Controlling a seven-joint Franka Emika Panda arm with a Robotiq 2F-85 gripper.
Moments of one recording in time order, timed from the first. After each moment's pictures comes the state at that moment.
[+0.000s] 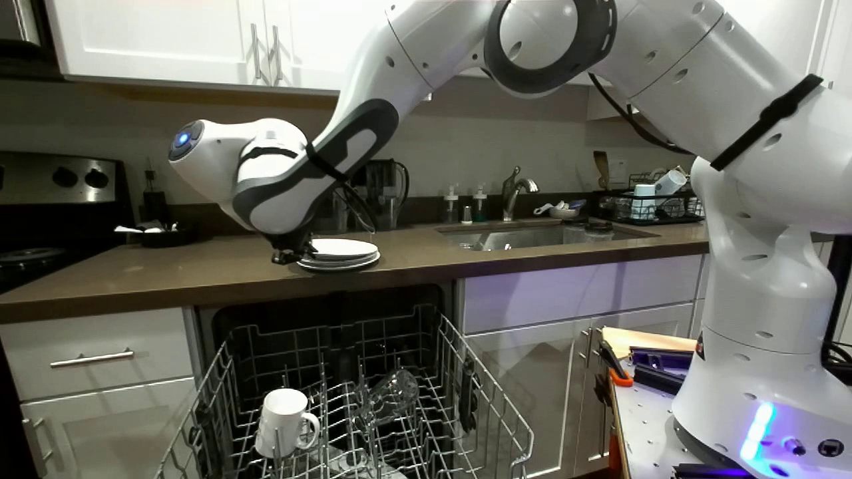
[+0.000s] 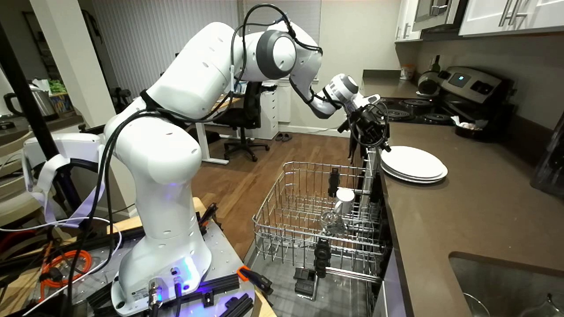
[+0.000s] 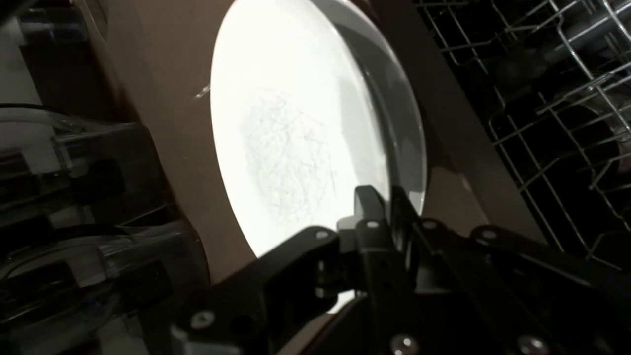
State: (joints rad) arm 0.25 0.85 -0.16 -1.26 -0.81 1.92 0.54
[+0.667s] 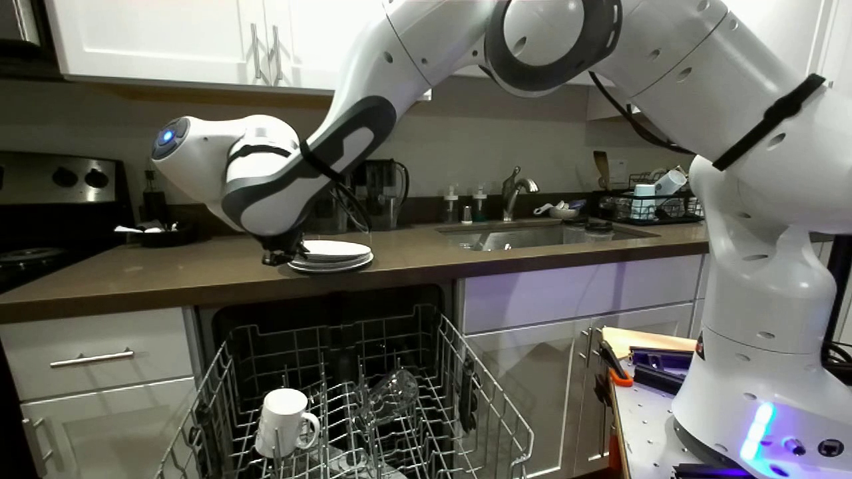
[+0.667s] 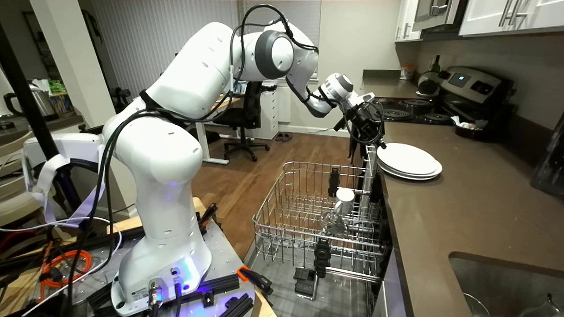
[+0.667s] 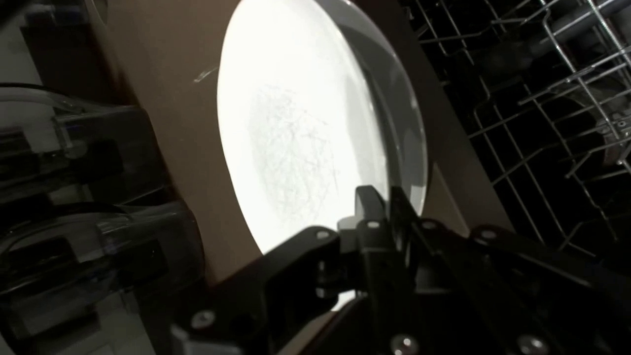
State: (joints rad) arm 0.28 0.84 -0.15 -1.25 -0.83 1.91 0.54
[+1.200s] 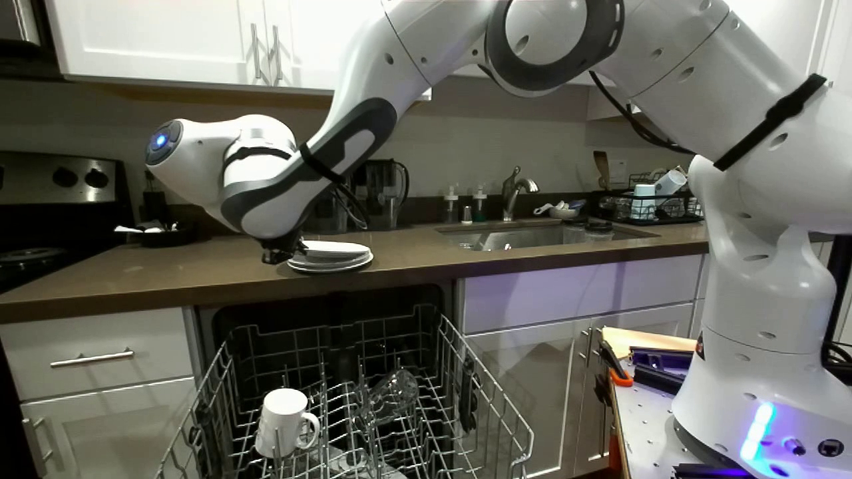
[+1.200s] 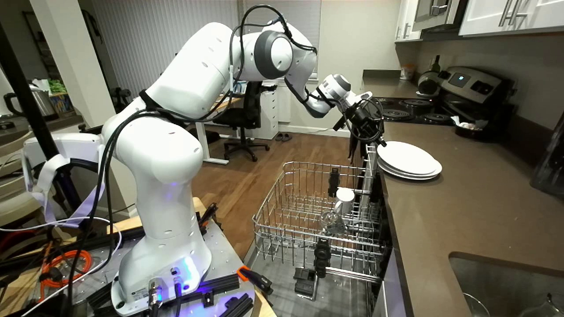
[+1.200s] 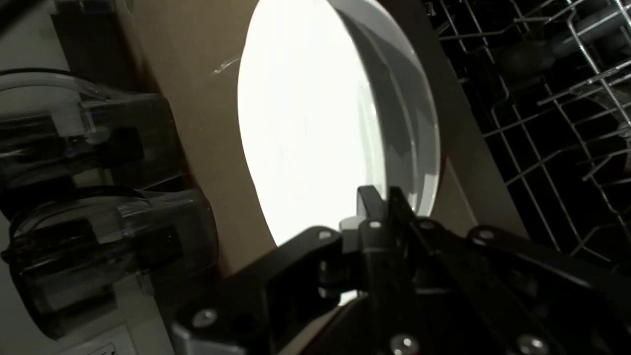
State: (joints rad) arm 0.29 0.85 -0.15 -1.25 -0.88 1.89 0.54
